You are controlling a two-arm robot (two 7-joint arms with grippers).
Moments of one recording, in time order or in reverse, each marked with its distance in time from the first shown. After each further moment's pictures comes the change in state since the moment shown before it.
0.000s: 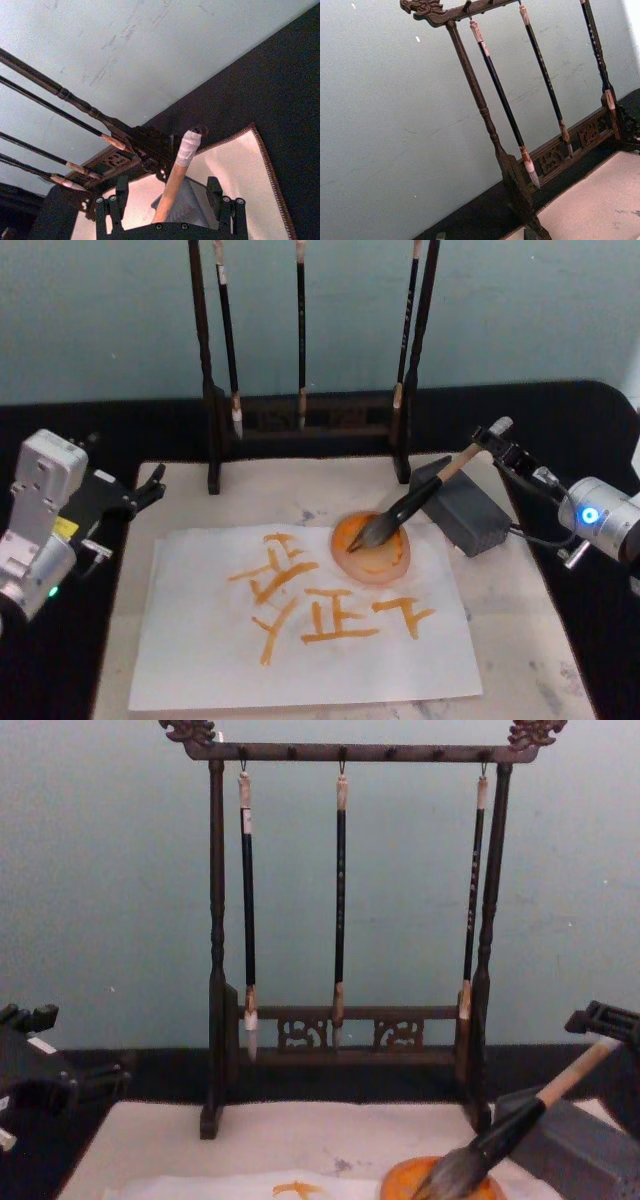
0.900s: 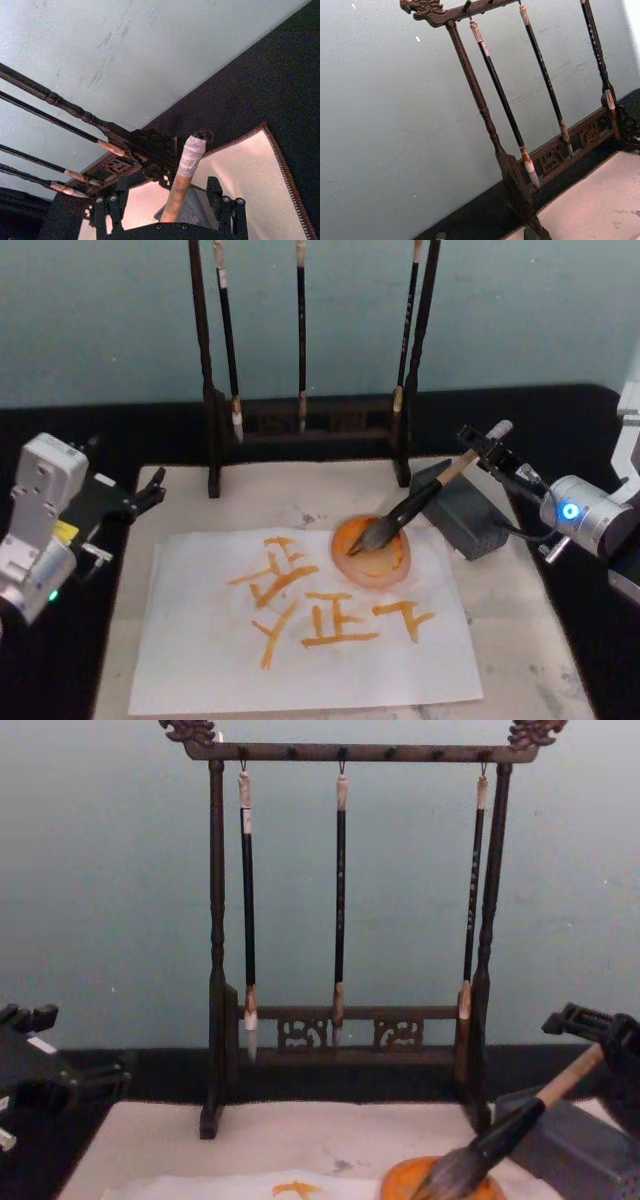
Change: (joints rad) left arm 0.000 0.000 0.000 0.000 0.000 0.000 0.000; right arm 0.073 -0.005 -0.064 0.113 0.057 -0.041 0.013
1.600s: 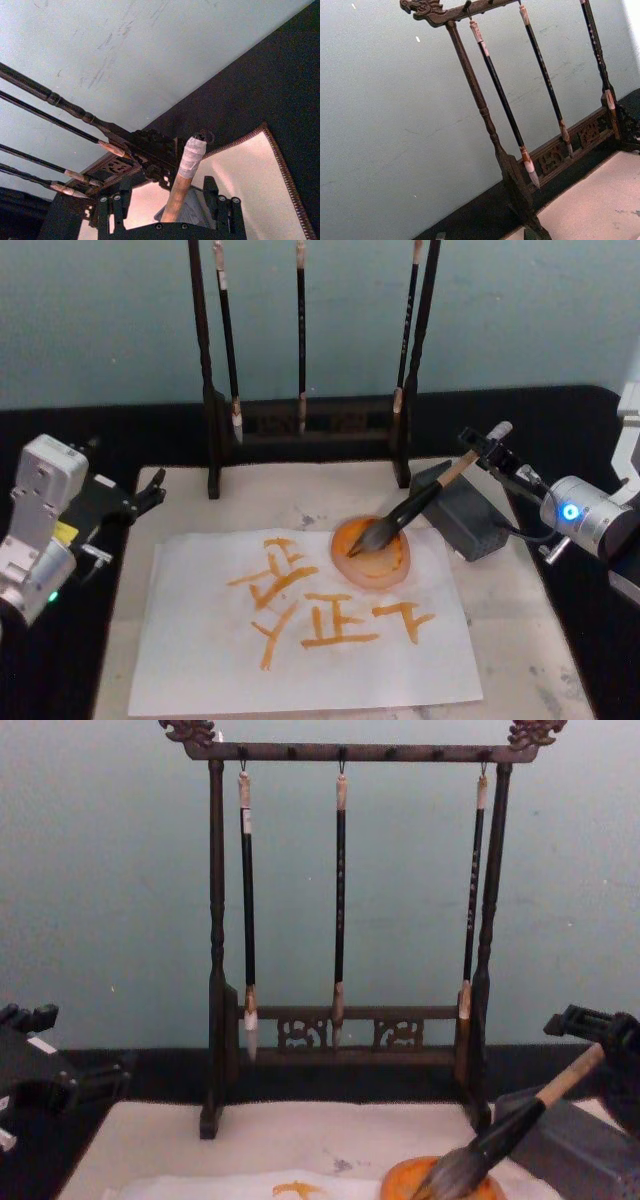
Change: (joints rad) left arm 0.000 0.000 0.000 0.000 0.000 0.000 0.000; right arm 0.001 0.004 -0.005 0.001 0.001 -0.005 0.004
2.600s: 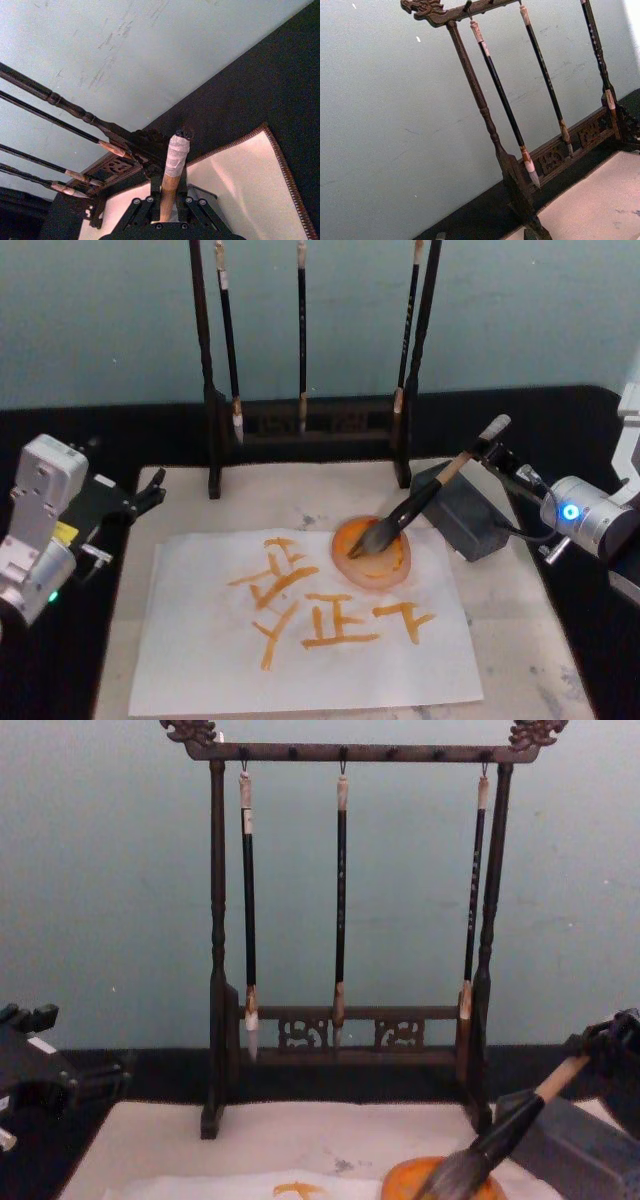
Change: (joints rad) left arm 0.000 0.000 0.000 0.000 0.000 0.000 0.000; right arm -0.001 -0.001 0.002 -0.001 0.000 0.002 -0.001
